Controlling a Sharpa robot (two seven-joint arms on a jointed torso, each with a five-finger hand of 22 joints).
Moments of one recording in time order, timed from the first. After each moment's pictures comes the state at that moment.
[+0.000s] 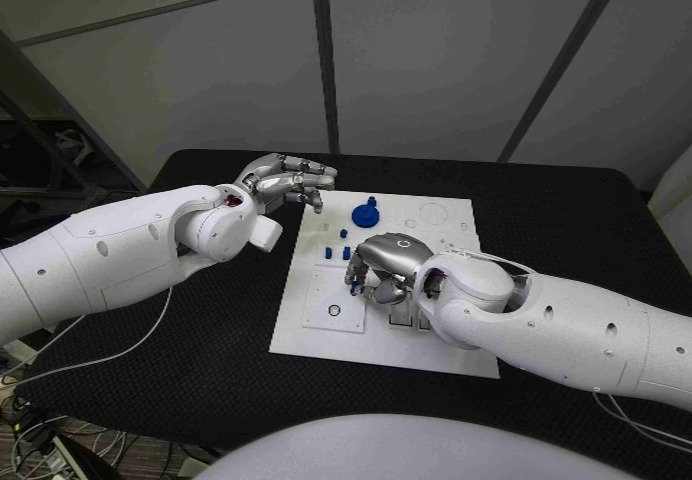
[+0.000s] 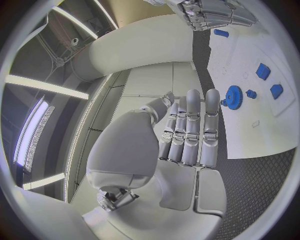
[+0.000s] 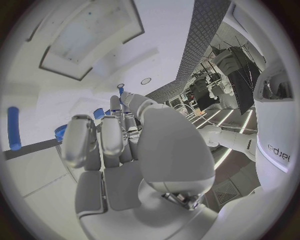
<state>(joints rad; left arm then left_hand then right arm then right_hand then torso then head) 1.09 -0.86 0.09 1.40 -0.17 -0.13 0.19 1.34 -0.10 0.44 -0.12 0.05 1.01 0.17 0.15 0.17 1.06 0.10 0.35 0.24 1.11 0.02 0.79 0.49 0.13 1.03 0.12 0.58 0.97 1.04 -0.56 -0.04 1.58 -1.70 -0.22 -0.22 1.46 -0.12 0.47 0.02 0.23 1.14 0.13 0.11 0.08 1.23 0.06 0.13 0.16 1.47 -0.02 1.20 1.20 0.09 1.44 0.07 1.33 1.22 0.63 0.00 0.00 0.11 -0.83</state>
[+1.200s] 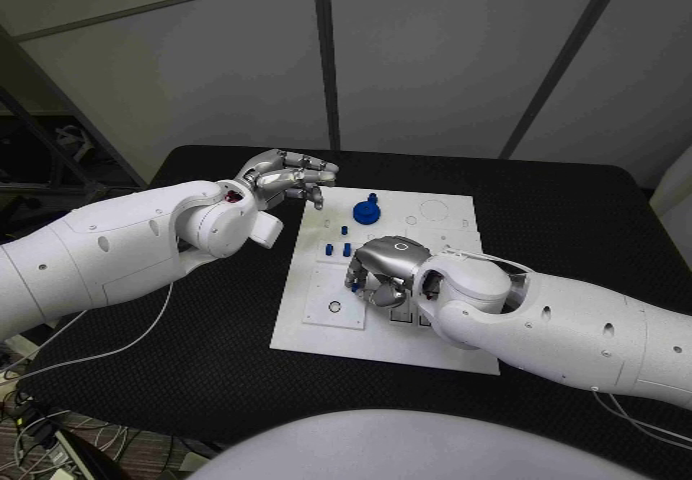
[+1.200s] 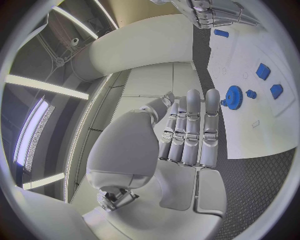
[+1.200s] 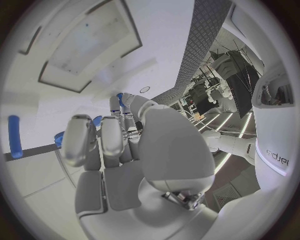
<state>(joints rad) 1.09 -0.86 0.09 1.39 -0.17 -0.12 0.19 1.34 -0.10 0.44 -0.12 0.05 1.00 0.17 0.15 0.17 1.06 0.10 0.35 0.24 1.11 0.02 0.79 0.49 0.13 1.03 0.12 0.58 0.96 1.04 -0.56 -0.06 1.58 -1.72 -0.18 -0.22 1.41 -0.13 0.46 0.03 0.22 1.08 0.16 0.07 0.07 1.18 0.08 0.09 0.15 1.47 -0.01 1.21 1.19 0.09 1.43 0.09 1.32 1.21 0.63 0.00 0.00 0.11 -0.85</state>
